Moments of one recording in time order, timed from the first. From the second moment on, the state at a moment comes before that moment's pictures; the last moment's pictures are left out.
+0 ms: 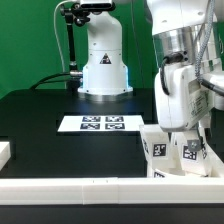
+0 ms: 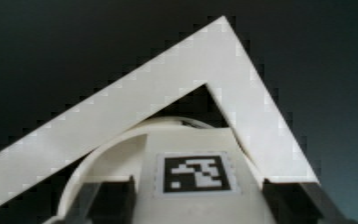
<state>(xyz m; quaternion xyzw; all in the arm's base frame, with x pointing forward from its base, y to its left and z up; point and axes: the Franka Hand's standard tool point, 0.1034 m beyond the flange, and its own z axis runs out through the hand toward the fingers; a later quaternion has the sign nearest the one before) 0.650 0.104 0.071 -0.48 0.87 0.04 0.11</state>
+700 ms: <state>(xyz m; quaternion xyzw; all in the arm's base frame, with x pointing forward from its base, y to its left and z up) 0.660 0.113 0.104 -0.55 0.83 0.02 0.14</state>
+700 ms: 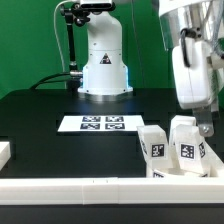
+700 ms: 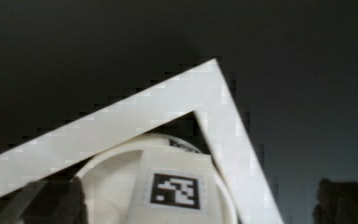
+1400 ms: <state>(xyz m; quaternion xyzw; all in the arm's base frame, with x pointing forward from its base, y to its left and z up) 0.665 0.113 0.111 -0.81 0.57 -0.04 0.12</state>
